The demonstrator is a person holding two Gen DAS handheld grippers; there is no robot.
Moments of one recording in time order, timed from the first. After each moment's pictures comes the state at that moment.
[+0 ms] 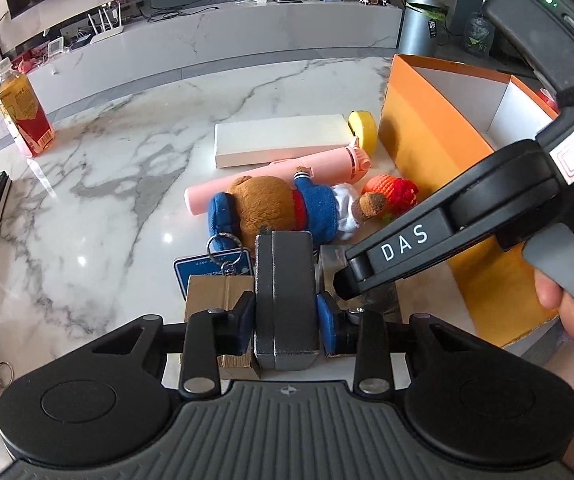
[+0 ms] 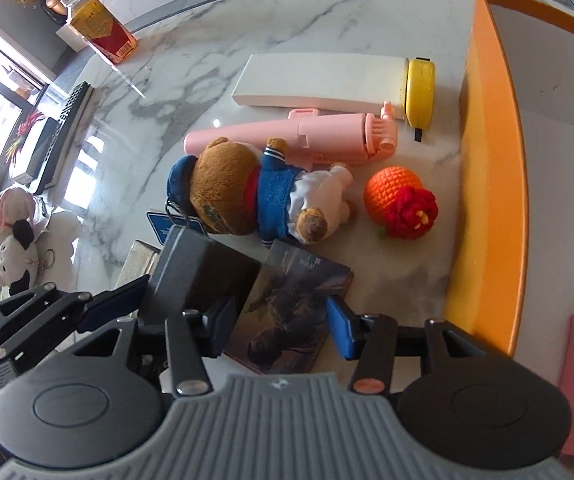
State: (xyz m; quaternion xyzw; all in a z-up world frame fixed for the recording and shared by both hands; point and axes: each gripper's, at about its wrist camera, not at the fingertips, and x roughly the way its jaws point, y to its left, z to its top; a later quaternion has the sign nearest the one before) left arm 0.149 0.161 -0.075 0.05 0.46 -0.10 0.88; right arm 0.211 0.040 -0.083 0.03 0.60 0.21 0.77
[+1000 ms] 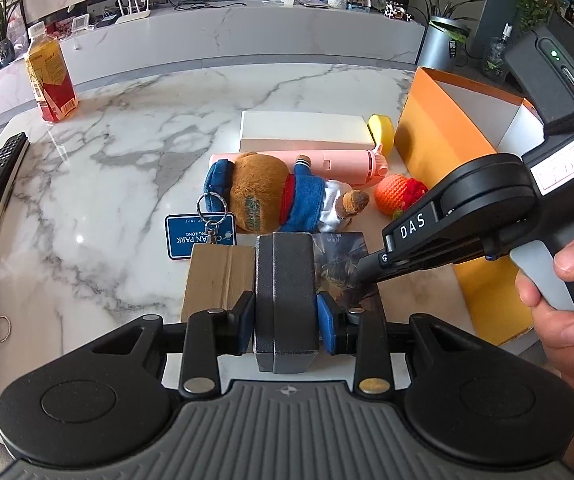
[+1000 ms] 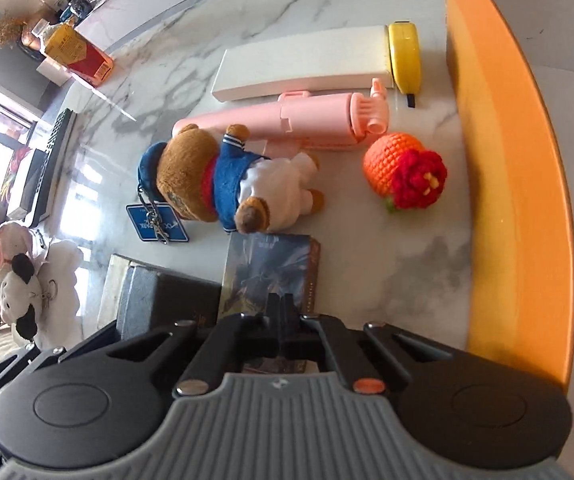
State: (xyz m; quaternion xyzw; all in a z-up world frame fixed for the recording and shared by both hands) left arm 0.132 0.179 -0.074 0.00 0.46 -0.08 0.88; right arm 0.205 0.038 -0.096 0.09 0.59 0.18 0.78
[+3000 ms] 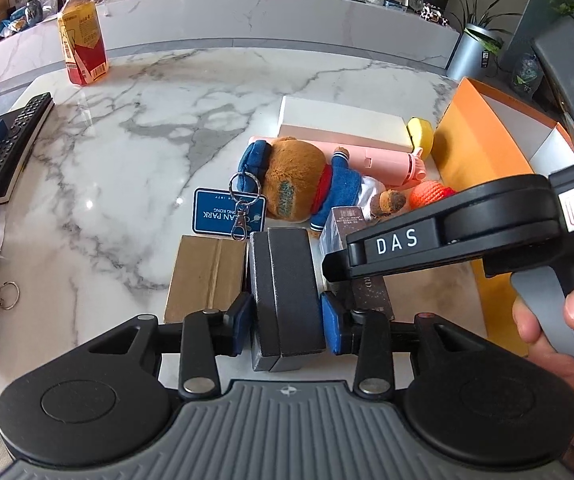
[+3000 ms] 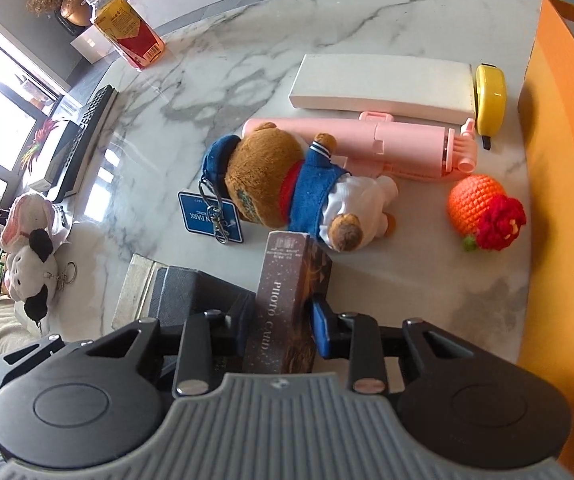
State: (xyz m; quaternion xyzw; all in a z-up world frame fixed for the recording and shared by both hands) left arm 0.139 0.200 -0.077 -0.04 0.48 -0.04 0.87; right arm 0.198 0.079 -0.087 0.04 0.57 0.24 0.79
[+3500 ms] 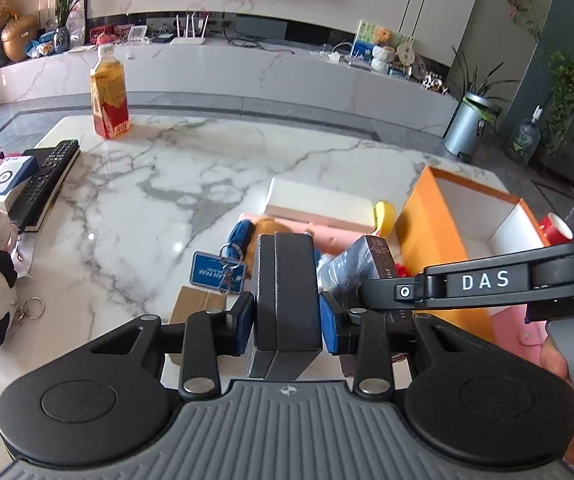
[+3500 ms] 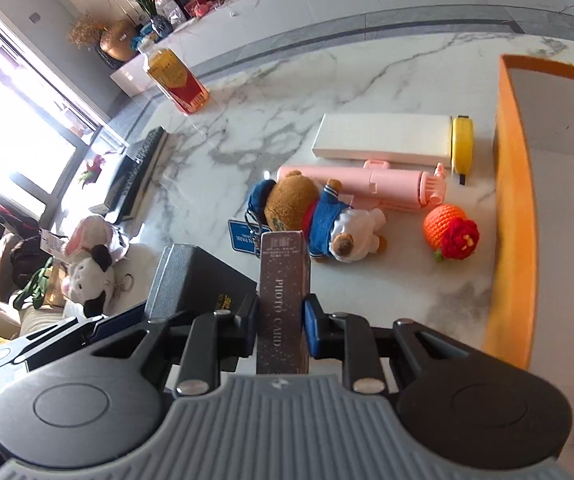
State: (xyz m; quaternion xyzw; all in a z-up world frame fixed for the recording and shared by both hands) left arm 0.101 0.182 0.002 -0.09 0.39 -0.03 0.92; right arm 0.157 0.016 -0.008 0.09 0.50 0.29 0.81
